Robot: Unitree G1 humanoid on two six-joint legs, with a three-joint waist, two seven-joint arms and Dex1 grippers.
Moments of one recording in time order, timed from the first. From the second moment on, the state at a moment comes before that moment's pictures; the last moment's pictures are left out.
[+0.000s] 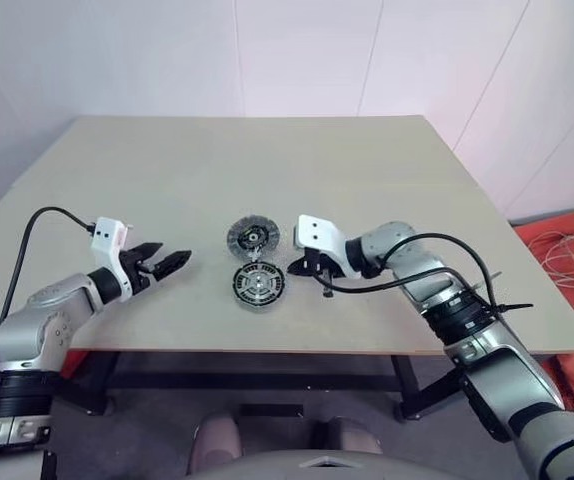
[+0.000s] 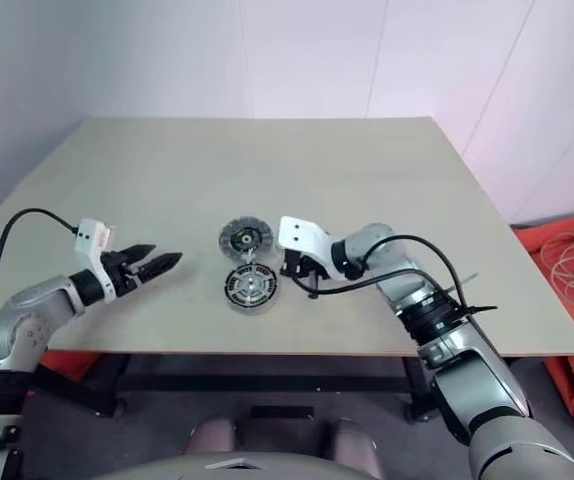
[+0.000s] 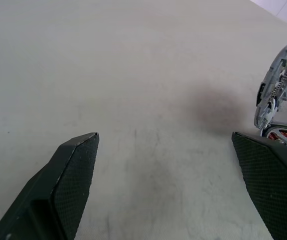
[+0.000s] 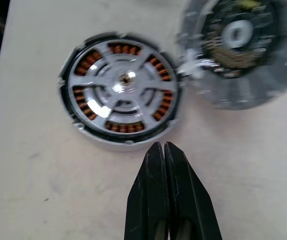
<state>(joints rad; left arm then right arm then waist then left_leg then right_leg) -0.18 0.64 0.19 0.06 -0.62 0.60 -0.67 -0.66 -0.45 0.38 0.20 -0.01 0.32 1.13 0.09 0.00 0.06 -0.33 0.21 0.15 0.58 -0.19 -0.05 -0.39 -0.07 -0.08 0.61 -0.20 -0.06</state>
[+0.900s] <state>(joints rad) -0.16 0.60 0.20 0.05 -0.55 0.55 -0.67 -0.64 -0.23 0.42 0.35 0.10 0.42 1.08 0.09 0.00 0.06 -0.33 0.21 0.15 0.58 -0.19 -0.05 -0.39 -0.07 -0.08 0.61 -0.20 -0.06</state>
